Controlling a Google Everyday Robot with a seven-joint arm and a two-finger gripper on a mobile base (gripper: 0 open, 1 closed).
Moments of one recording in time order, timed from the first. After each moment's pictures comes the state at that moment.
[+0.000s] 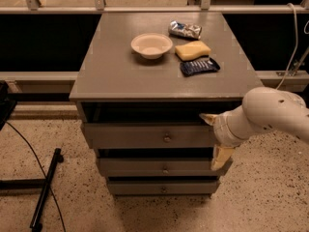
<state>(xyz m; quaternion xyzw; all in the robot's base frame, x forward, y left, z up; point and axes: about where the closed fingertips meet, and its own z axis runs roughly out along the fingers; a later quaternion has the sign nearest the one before) 0.536 -0.181 0.673 -0.74 0.63 -0.01 0.24</state>
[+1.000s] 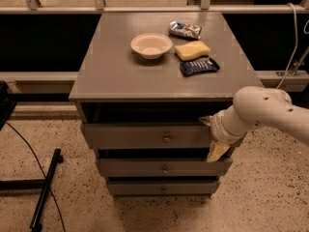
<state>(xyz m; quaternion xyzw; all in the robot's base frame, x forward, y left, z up) 0.560 -0.185 0.646 -0.74 0.64 -0.01 0.21</state>
